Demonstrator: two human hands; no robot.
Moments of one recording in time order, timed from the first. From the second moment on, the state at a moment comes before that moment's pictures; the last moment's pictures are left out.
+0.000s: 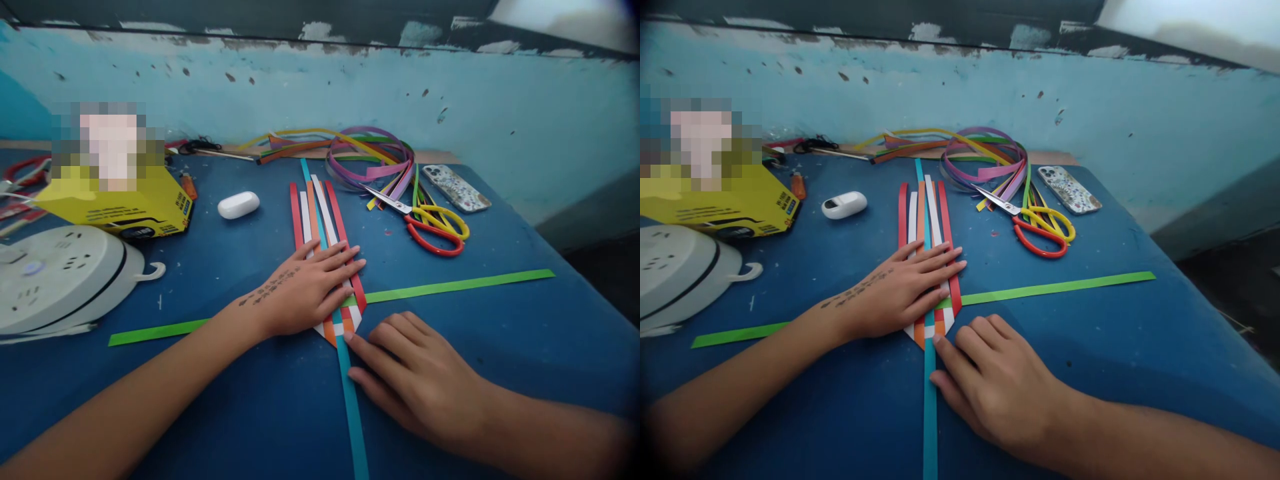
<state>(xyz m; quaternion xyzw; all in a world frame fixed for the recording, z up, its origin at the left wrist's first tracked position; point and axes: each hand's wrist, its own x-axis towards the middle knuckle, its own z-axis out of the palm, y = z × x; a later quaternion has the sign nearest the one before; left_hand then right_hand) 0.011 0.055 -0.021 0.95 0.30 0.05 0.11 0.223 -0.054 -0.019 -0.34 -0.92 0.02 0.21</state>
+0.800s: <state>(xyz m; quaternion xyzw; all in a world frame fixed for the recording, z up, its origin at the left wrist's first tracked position) 0.013 0.049 -0.021 0.94 0.31 0.05 0.10 0.224 -0.057 -0.015 -0.38 -0.91 -0.01 0.18</state>
